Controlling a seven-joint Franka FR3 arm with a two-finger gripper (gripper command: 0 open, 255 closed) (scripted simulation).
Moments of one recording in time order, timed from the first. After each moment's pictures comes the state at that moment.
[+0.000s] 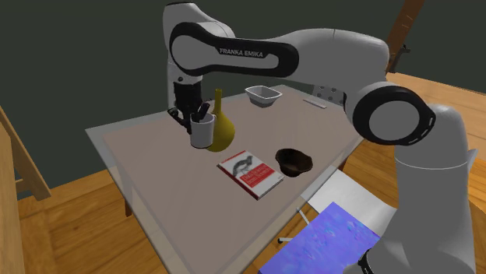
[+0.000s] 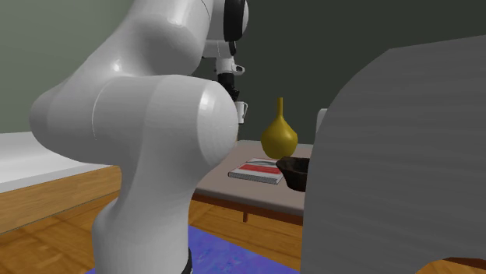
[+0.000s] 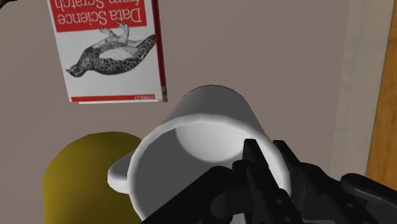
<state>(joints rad) 0.28 0.51 0.28 -1.14 -0.19 1.58 0.53</state>
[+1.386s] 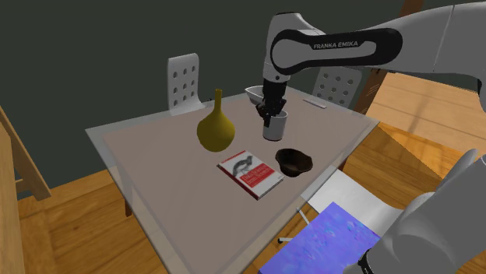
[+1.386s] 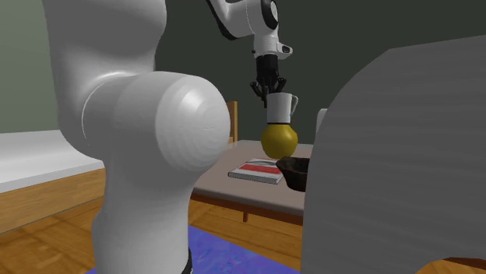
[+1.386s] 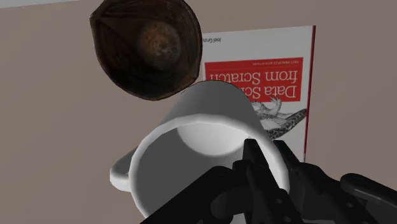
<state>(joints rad) -0.02 -0.14 0.13 -1.95 -0.05 1.79 0.11</state>
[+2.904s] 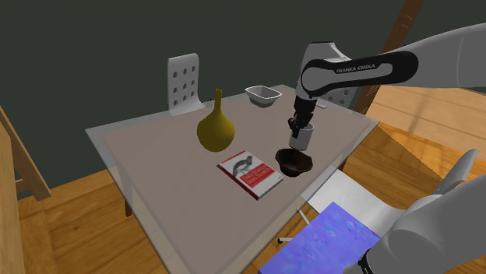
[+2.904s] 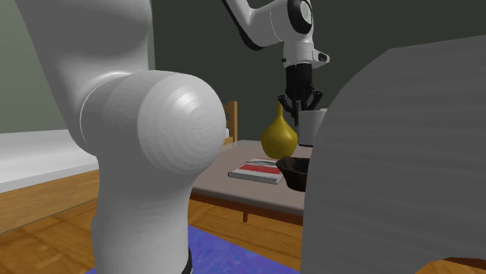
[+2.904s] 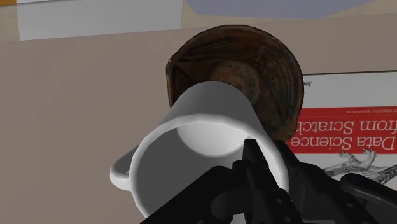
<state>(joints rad) -0.12 -0.28 -0.03 -2.25 -0.08 1.97 -0.12</state>
